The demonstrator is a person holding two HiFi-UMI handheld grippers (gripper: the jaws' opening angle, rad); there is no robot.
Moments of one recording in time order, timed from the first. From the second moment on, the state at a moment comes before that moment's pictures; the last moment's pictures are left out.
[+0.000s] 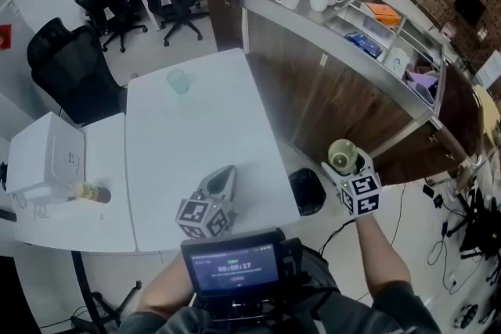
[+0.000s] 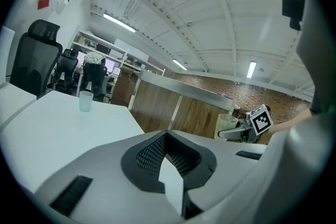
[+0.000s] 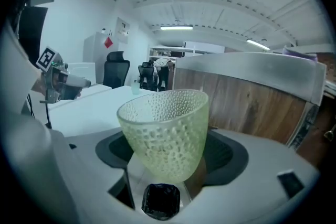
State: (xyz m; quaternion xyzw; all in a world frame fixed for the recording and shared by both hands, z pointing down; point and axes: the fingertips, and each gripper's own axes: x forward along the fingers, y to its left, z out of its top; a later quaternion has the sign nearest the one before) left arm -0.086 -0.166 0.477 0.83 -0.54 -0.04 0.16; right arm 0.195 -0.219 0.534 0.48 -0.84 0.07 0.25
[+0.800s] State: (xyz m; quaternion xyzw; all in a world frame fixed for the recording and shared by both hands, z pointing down) left arm -0.204 -0.115 0.486 0.72 -0.67 -0.06 0.17; right arm -0.043 -0.213 0.559 0.22 -0.95 0.07 0.22
